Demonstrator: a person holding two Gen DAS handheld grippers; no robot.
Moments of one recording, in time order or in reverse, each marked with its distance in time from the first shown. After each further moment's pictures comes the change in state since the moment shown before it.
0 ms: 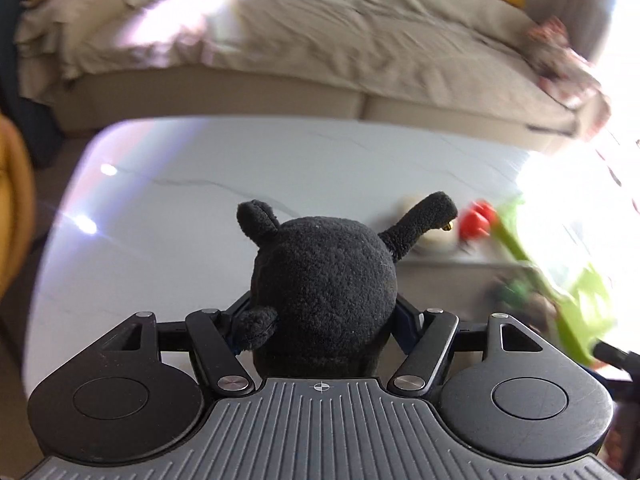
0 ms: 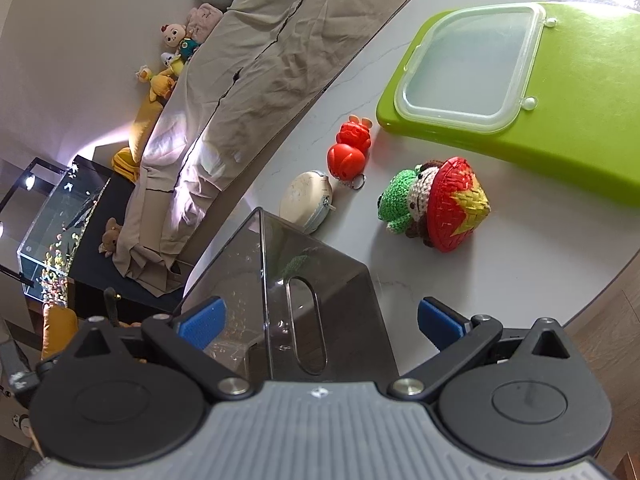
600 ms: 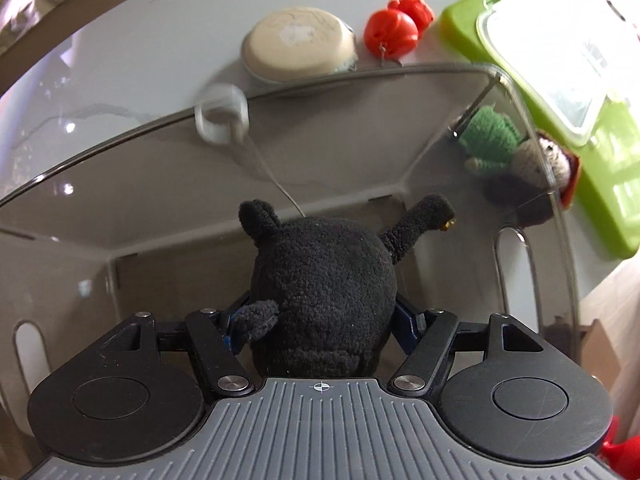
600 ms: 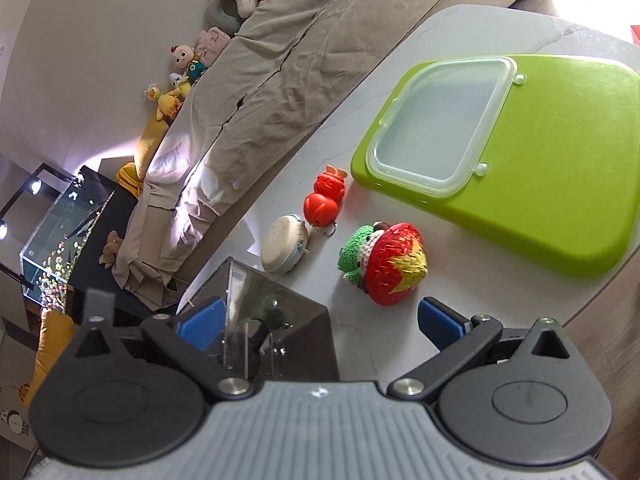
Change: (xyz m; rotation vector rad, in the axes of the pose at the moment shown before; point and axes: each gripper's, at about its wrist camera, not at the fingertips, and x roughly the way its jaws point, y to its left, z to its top) left arm 0.177 -0.143 -0.035 0.260 0.384 0.137; right arm -0.035 -0.037 0.033 -0.065 -0.058 -0.010
